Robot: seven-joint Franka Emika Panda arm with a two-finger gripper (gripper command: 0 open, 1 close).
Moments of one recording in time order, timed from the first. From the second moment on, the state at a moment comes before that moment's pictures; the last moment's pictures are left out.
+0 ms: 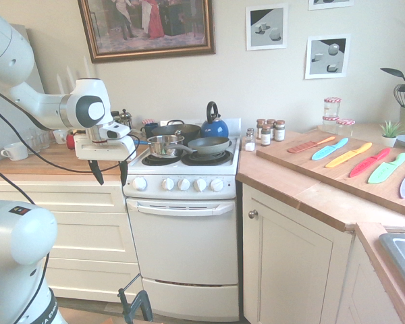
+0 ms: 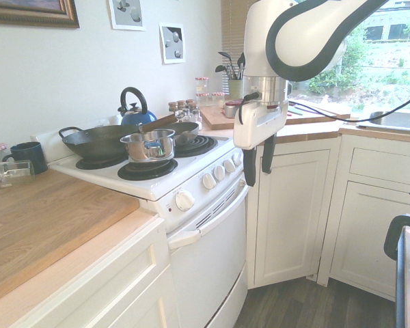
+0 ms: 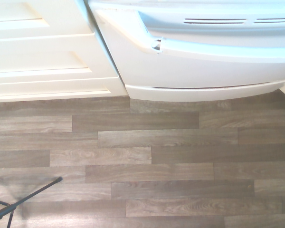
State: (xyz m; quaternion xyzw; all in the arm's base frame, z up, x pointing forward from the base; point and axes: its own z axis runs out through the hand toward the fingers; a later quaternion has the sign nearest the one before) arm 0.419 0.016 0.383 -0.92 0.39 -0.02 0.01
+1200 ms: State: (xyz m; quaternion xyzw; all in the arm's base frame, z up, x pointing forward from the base) arm 0.552 -0.104 0.226 -0.98 0.19 -0.04 -0.03
